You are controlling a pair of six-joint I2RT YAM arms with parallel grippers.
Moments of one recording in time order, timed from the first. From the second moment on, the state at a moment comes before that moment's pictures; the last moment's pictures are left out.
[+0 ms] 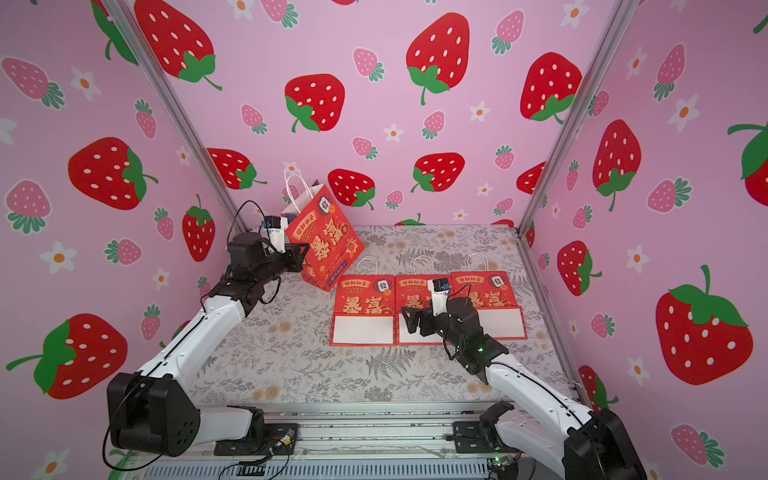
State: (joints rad) left arm -0.12 1.32 1.06 -0.07 0.38 -0.26; right arm 0.57 1.01 0.50 0.12 -0.09 0.37
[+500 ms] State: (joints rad) left arm -0.13 1.21 1.16 -0.23 0.62 -0.28; right arm 0.56 1.01 0.51 0.10 -0.07 0.40
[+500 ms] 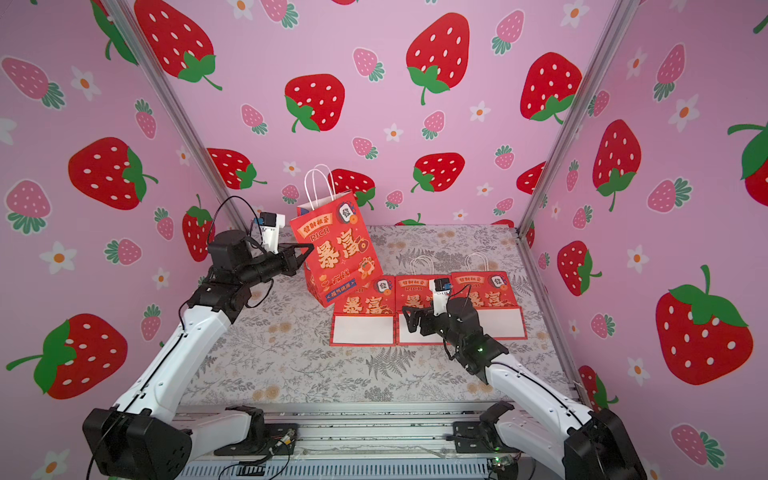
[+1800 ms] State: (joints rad) left arm -0.12 1.25 1.22 -0.20 1.10 -0.39; right arm 0.41 1.33 1.28 -0.41 -0.78 0.41
